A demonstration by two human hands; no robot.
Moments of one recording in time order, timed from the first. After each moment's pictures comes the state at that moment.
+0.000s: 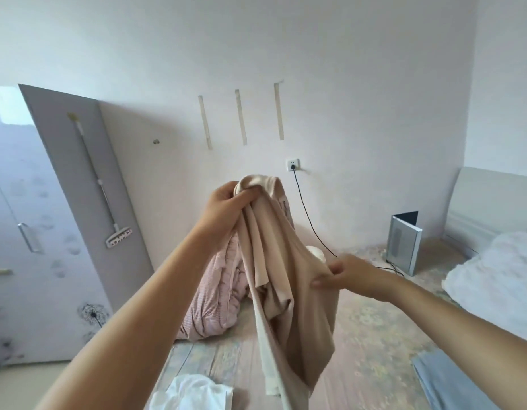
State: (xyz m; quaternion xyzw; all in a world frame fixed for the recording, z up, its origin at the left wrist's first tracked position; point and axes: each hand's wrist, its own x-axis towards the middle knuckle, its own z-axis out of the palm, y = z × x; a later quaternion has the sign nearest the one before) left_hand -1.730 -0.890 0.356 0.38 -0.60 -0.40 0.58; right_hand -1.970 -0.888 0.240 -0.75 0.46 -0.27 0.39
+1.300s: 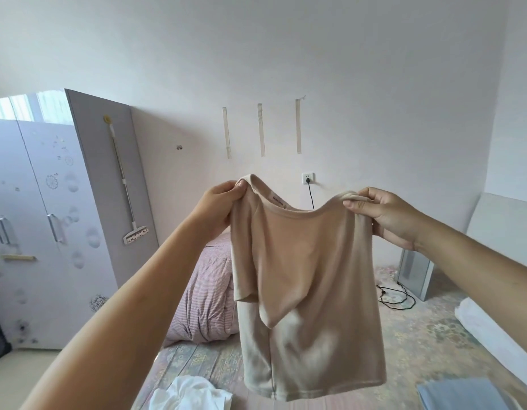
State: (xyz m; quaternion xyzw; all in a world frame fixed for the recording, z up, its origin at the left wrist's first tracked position) left_hand -1.696 -0.877 0.383 0.40 -0.55 -0.43 0.59; right_hand -1.984 -0.879 0.355 -0.60 0.38 -0.53 0.46
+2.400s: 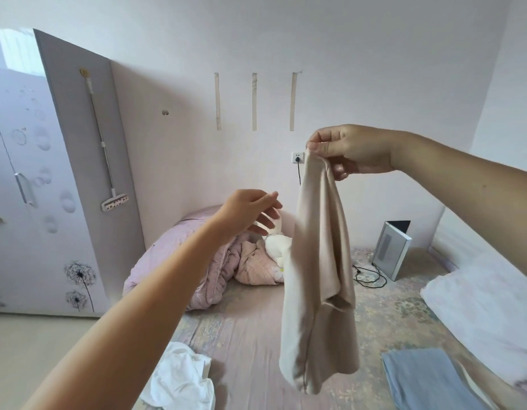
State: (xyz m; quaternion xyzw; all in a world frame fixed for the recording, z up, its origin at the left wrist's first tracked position) left_hand -1.718 -0.864 0.325 0.44 -0.67 -0.38 0.45; right_hand -1.933 -0.863 0.434 -0.78 0.41 -0.28 0.37
